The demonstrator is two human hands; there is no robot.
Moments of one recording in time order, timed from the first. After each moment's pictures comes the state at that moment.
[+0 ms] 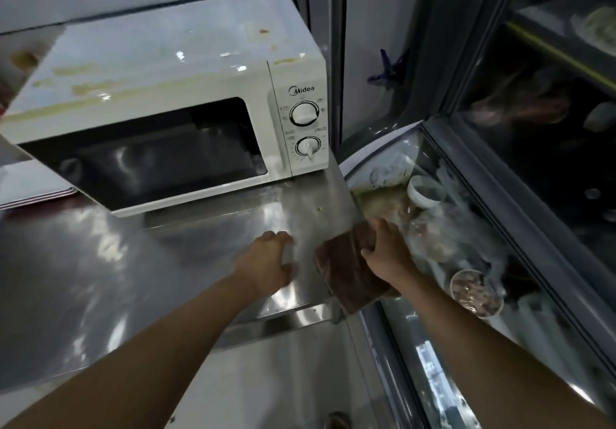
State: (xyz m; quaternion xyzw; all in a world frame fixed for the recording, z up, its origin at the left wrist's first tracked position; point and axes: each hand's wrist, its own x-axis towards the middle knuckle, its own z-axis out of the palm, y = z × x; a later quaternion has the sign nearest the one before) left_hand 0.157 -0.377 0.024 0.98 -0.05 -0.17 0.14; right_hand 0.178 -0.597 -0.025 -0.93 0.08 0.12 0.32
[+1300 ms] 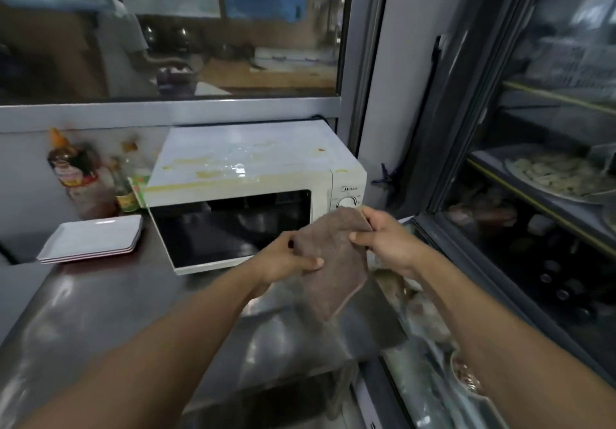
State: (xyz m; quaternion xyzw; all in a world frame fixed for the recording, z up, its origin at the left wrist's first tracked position) left_hand 0.145 -0.295 0.165 0.76 -0.01 -0.20 0.62; right_hand 0.154 -0.492 0.193 -0.78 -0.08 0.10 0.61
